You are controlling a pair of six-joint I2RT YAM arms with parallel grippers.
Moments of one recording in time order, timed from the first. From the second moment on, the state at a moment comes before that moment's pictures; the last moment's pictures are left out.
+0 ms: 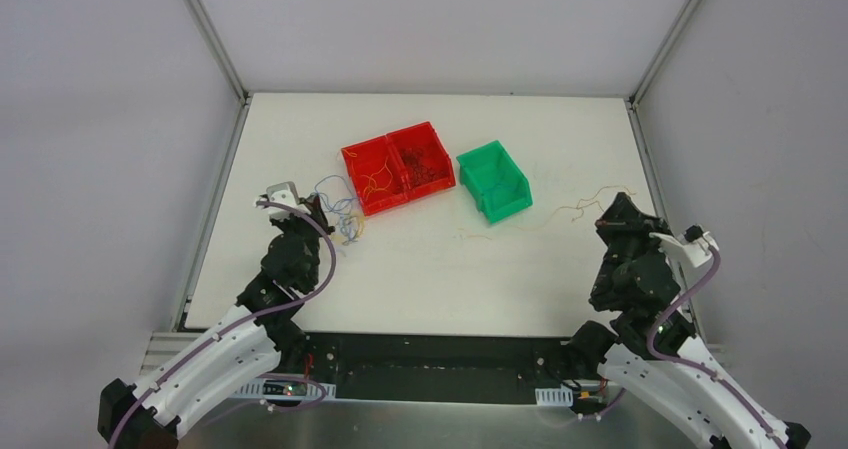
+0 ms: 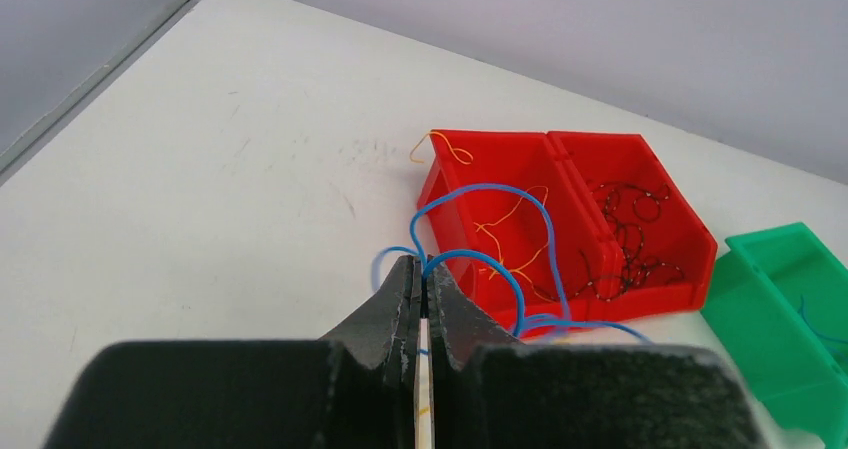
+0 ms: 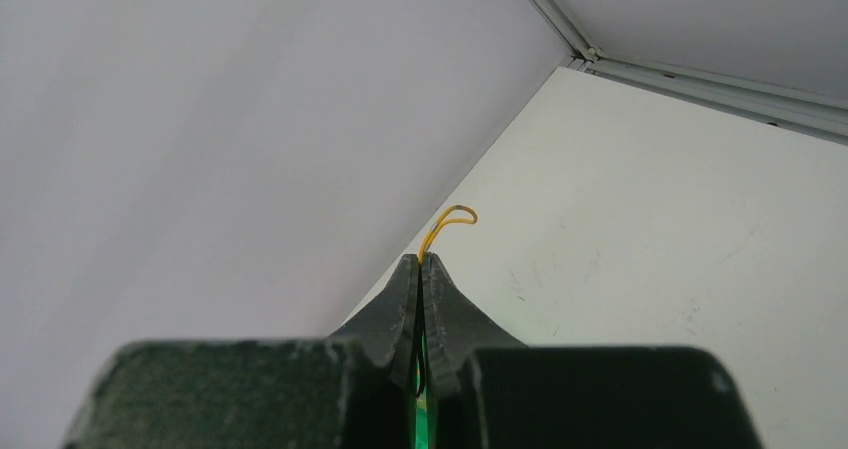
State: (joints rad) left arm -0.66 0.56 0.34 0.23 -0.80 -0.23; right arm 0.80 0.33 0.58 -0.04 1.26 0.59
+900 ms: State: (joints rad) left arm -0.66 0.48 0.33 0.26 -0.80 -0.24; right arm 0.80 0.68 0.76 -0.09 0.51 0.45
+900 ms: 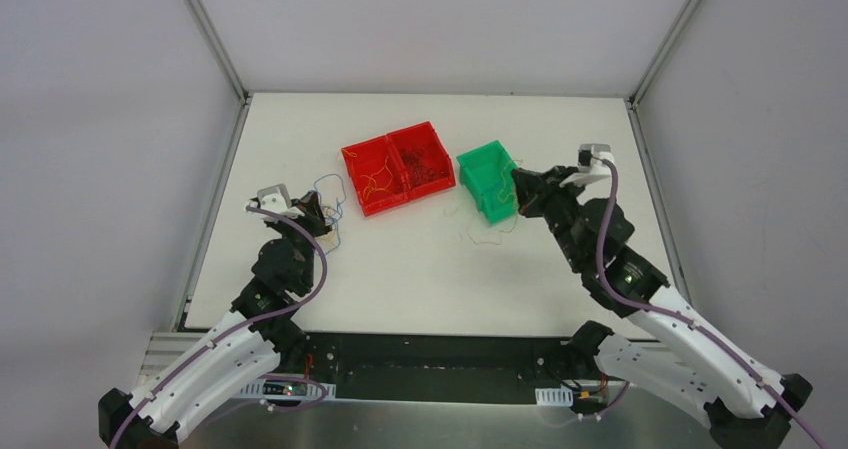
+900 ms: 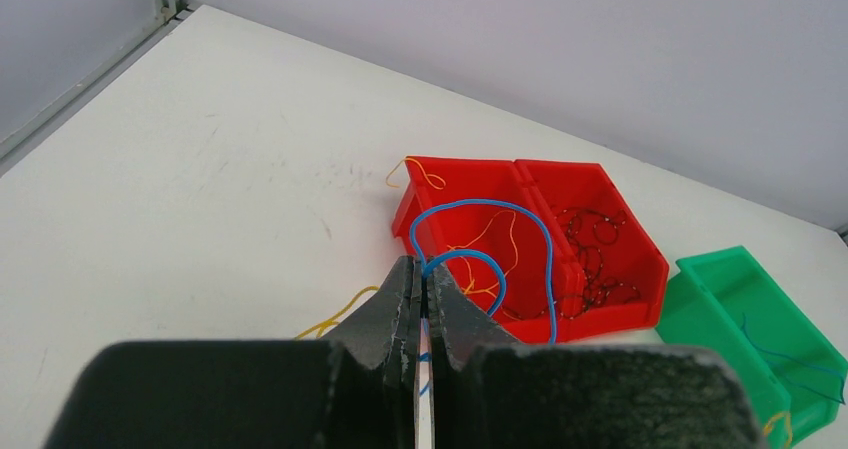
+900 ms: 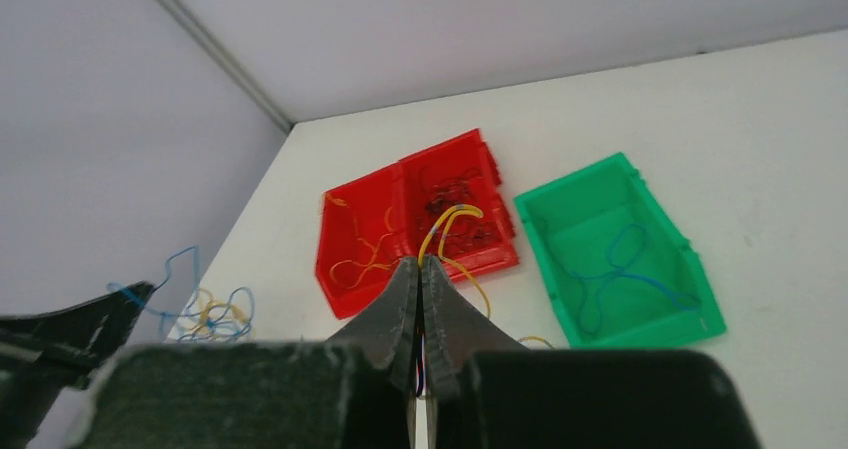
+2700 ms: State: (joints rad) left arm -0.66 0.52 0.31 0.27 -0.84 -0.24; right arm 0.85 2.03 1.91 0.18 0.18 0.20
